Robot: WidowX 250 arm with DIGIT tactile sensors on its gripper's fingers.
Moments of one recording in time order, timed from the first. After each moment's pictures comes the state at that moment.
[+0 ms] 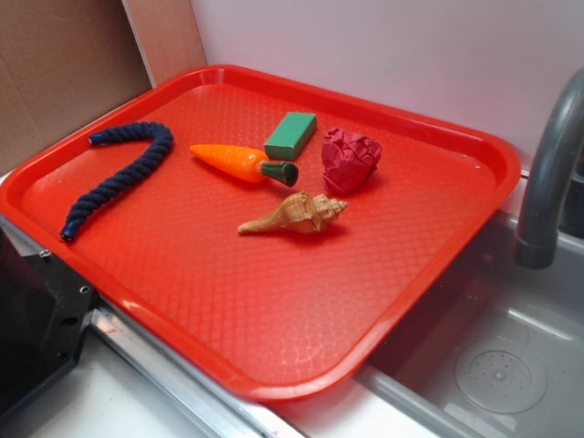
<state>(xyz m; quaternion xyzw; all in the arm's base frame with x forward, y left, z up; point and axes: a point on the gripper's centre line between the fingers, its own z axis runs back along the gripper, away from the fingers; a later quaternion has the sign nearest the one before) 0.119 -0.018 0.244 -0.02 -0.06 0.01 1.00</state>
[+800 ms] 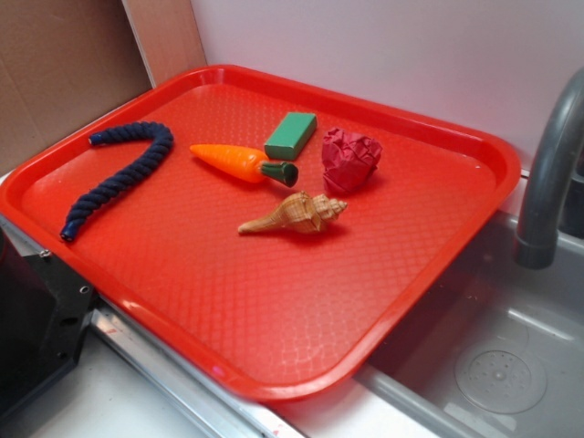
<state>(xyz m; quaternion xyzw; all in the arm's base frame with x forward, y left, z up) 0.160 -0.030 0.219 -0.02 -0.09 0.00 1.00</state>
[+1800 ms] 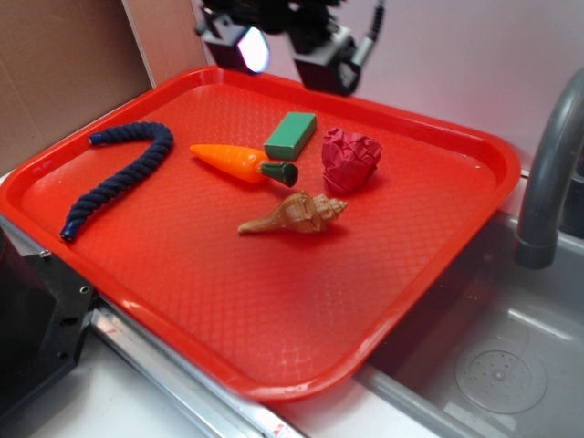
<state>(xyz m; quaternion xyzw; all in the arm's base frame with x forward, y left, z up) 0.254 -0.091 0.125 -0.01 -0.14 0.09 0.99</state>
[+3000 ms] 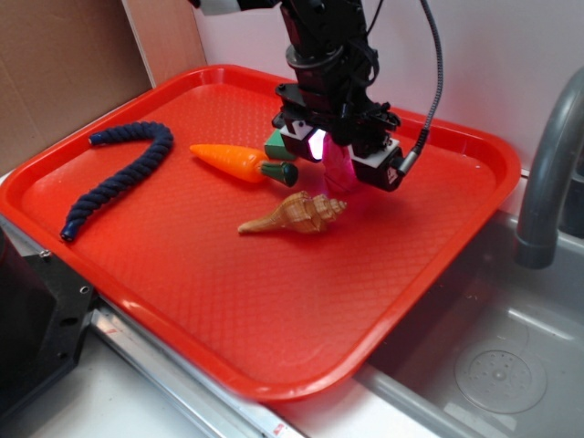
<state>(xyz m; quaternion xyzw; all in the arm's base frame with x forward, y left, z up) 0.296 -0.081 0.036 -0.01 -0.11 0.06 0.99</state>
